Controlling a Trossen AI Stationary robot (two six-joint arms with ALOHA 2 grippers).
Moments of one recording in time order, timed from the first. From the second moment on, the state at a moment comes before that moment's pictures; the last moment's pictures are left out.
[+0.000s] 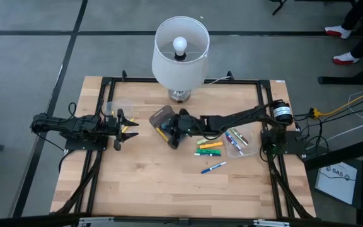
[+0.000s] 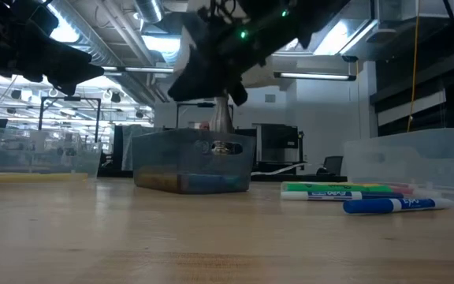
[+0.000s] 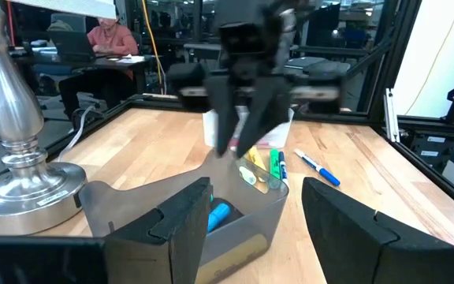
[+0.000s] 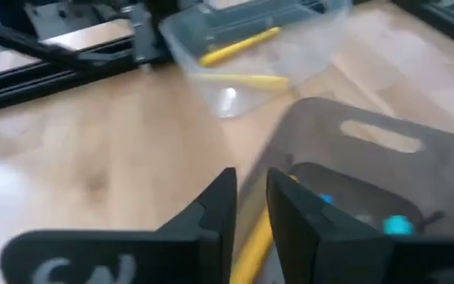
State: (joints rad) left arm -0.13 0.00 0.06 -0.11 -0.22 -0.08; right arm 0.04 1.87 1.29 0.11 0.24 0.28
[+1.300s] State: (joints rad) left arm -0.13 0.00 0.06 -0.11 -0.22 -0.08; right arm 0.41 1.83 1.29 -0.09 0.18 0.28
